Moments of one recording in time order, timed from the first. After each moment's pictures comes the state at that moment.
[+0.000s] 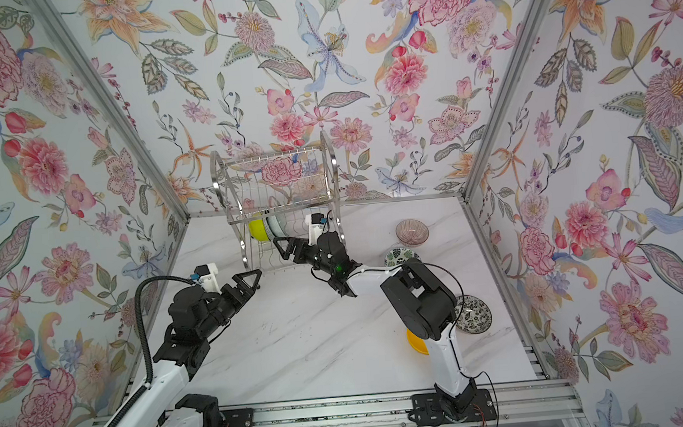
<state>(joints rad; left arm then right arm) -0.20 0.85 0.43 0.11 0.33 -0.91 0.75 2.02 1.24 0.71 -0.20 0.82</state>
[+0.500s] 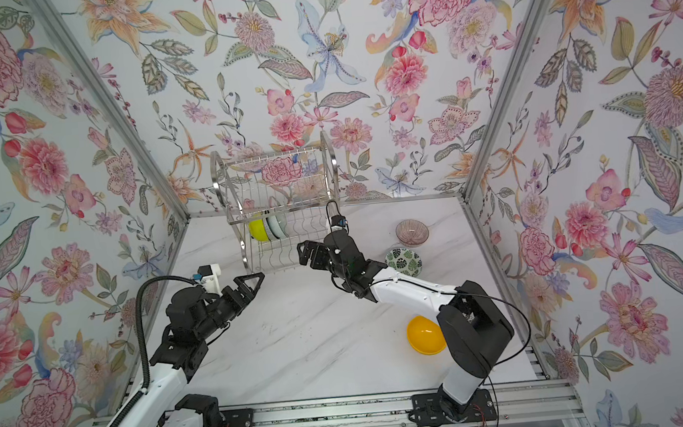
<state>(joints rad) -0.20 0.83 0.46 0.07 0.41 -0.91 0.77 1.61 1.13 0.04 0.13 0.76</state>
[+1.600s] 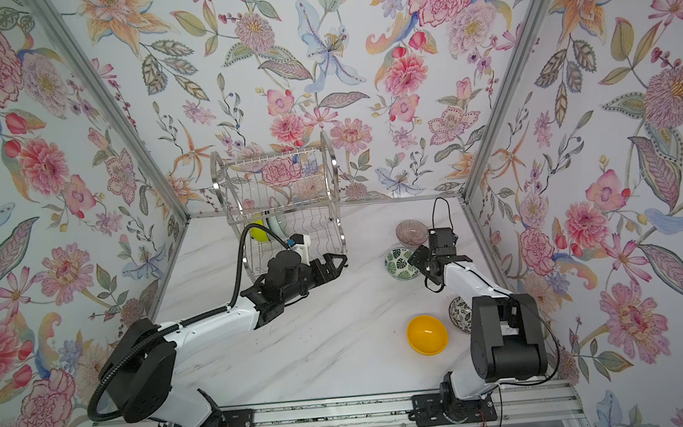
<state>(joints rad) -0.77 1.60 0.97 0.27 0.07 -0.90 0.02 1.56 0.90 -0.27 -0.05 0.71</state>
